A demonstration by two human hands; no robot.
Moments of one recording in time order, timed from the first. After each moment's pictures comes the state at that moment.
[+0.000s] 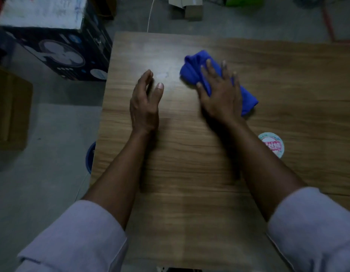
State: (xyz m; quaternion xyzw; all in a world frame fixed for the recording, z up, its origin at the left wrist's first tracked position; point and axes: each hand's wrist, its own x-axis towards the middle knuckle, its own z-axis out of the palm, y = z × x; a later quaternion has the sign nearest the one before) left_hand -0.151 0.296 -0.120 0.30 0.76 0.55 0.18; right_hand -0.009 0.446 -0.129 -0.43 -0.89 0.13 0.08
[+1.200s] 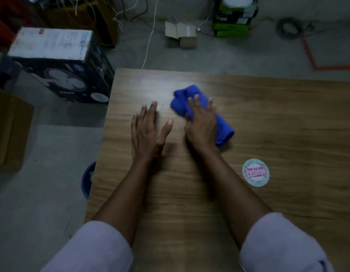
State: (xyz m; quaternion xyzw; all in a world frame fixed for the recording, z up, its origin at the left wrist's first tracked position) left_hand -0.143 0.306 -0.115 0.40 0.84 0.35 0.11; right_hand -0.034 0.430 -0.125 -0.46 -0.85 0.20 0.16
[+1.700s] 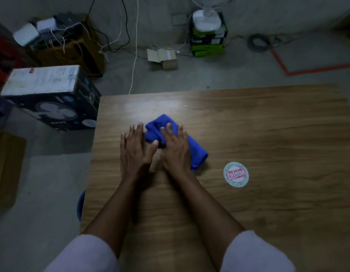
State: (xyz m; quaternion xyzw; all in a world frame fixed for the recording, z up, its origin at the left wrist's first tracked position) left_hand -0.146 0.302 -0.129 0.48 0.83 0.28 0.07; right_hand -0.028 0.380 -0.123 -0.44 -0.84 0.25 0.17
